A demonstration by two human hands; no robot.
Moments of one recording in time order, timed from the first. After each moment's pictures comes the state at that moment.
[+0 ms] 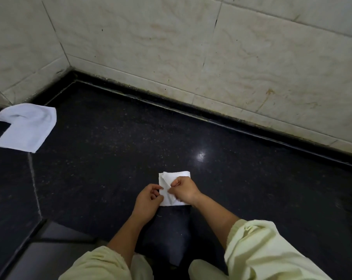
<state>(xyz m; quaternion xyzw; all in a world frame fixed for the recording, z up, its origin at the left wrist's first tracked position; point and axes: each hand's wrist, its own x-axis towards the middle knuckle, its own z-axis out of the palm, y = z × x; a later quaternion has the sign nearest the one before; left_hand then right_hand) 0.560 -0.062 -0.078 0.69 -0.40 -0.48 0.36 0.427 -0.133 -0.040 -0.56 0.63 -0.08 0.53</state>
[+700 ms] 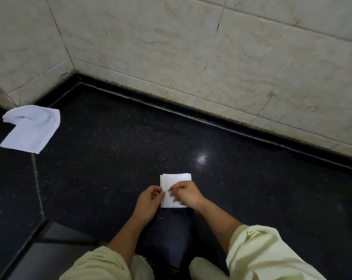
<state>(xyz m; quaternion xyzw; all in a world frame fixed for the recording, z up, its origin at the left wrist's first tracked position) 0.563 -0.064 -0.075 0.70 -0.39 -0.48 0.35 0.421 -0.127 -0.039 -0.52 0.61 -0.10 0.58</state>
